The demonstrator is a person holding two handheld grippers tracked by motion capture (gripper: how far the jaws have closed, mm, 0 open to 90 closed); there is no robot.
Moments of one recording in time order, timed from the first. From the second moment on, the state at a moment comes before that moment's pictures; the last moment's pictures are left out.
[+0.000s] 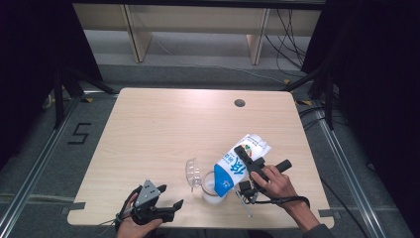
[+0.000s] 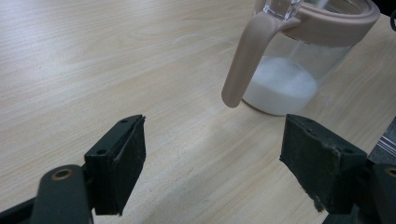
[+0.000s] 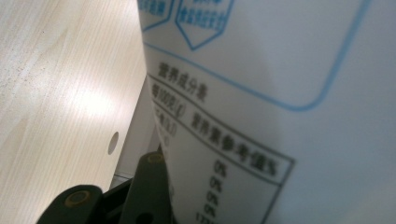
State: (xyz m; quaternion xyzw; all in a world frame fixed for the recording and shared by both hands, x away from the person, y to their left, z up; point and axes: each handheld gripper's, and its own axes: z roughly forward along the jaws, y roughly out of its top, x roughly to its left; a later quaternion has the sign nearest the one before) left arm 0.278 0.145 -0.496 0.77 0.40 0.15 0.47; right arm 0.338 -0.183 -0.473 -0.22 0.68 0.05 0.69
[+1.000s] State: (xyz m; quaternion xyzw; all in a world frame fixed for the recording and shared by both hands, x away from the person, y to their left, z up) left arm 0.279 0.145 -0.496 0.77 0.40 0.15 0.47; right arm 0.337 -0.183 -0.471 -0.23 0.67 0.05 0.70
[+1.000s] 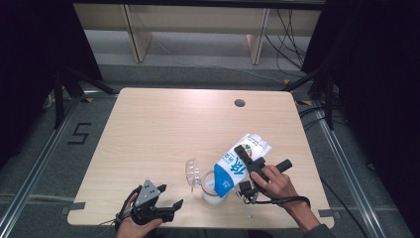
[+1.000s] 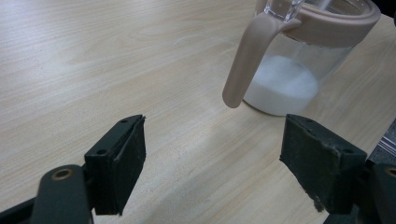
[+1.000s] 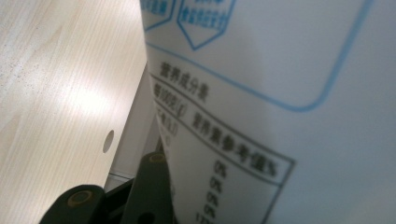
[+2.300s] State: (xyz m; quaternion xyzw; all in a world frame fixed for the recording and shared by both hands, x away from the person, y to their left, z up) left arm 0.278 0.146 -0.495 0.77 0.40 0.15 0.47; right arm 0.335 -0.182 -0.471 -0.23 0.67 0.05 0.70
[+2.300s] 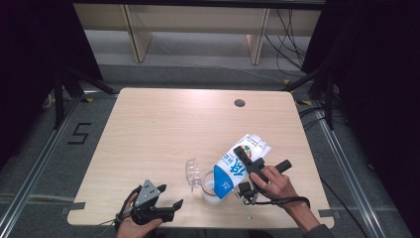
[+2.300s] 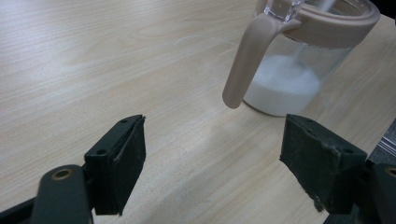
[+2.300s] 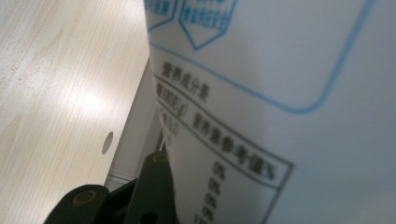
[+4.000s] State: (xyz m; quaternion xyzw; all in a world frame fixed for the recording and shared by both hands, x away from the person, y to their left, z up) left arm 0.278 0.145 -0.496 0.77 0.40 0.15 0.47; right arm 0.333 -0.181 -0.473 -0.24 0.67 0.04 0.70
